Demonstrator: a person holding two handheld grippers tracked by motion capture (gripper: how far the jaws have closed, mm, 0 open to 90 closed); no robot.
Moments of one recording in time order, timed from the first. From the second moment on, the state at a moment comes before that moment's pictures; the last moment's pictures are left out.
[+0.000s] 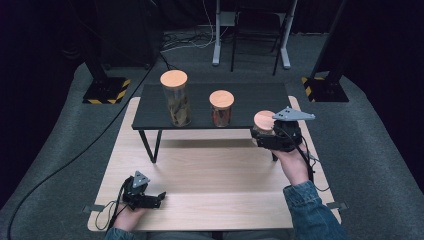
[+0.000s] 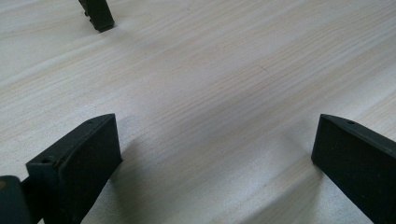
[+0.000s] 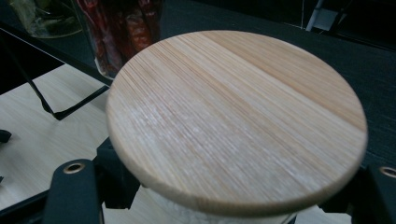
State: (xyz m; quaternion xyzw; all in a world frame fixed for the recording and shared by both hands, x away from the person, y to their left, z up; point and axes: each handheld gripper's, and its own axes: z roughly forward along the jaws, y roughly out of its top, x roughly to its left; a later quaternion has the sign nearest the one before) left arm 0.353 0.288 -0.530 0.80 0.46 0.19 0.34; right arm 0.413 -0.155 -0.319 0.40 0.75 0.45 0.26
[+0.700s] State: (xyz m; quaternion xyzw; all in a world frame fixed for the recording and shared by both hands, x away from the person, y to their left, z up) left arm 0.353 0.288 -0.530 0.80 0.45 0.19 0.34; right arm 0.418 -0.153 -0.297 0.40 0.75 0.46 0.27
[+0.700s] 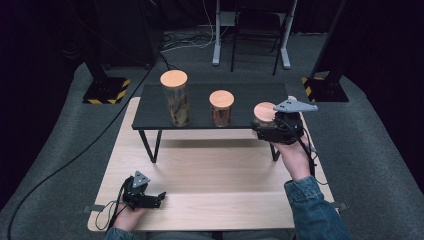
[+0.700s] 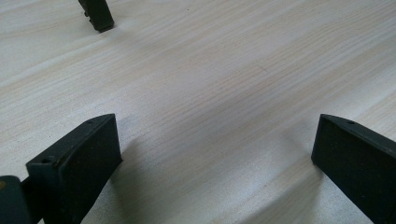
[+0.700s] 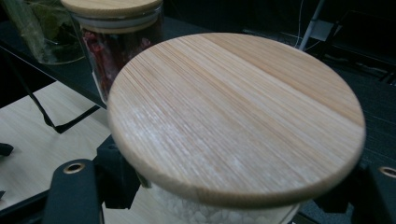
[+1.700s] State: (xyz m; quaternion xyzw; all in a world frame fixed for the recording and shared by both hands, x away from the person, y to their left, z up) left arm 0.353 0.289 -0.530 0.80 0.45 0.19 0.33; right arm 0.462 -0.142 -0.292 0.42 0.74 0.45 0.28
